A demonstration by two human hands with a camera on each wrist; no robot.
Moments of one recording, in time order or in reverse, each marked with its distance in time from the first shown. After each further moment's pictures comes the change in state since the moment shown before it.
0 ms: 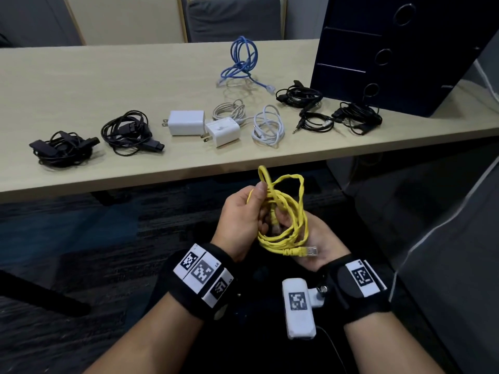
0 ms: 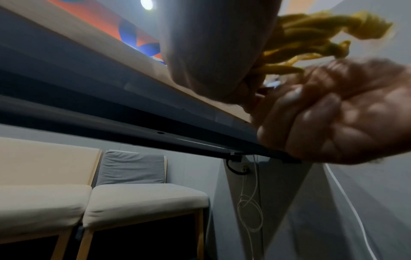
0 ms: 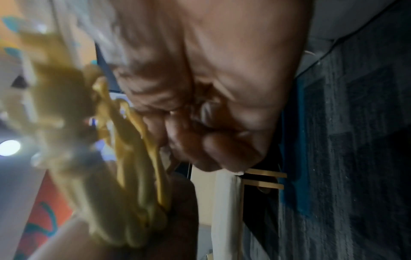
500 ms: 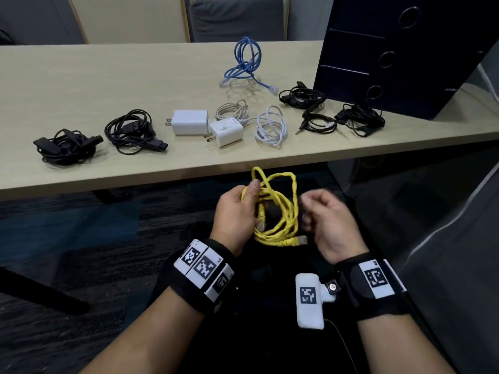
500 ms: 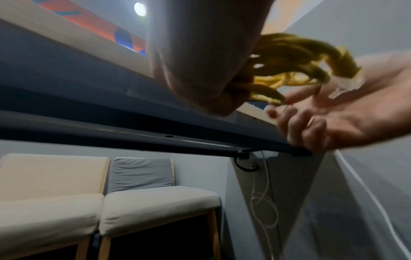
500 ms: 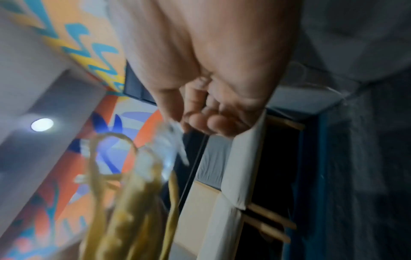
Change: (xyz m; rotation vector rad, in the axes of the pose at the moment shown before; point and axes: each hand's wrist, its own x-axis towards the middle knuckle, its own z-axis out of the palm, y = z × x) left_hand 0.014 -0.007 -0.016 0.274 0.184 0.035; right_hand 0.004 -0.011 -0.026 -0.253 0.327 -0.354
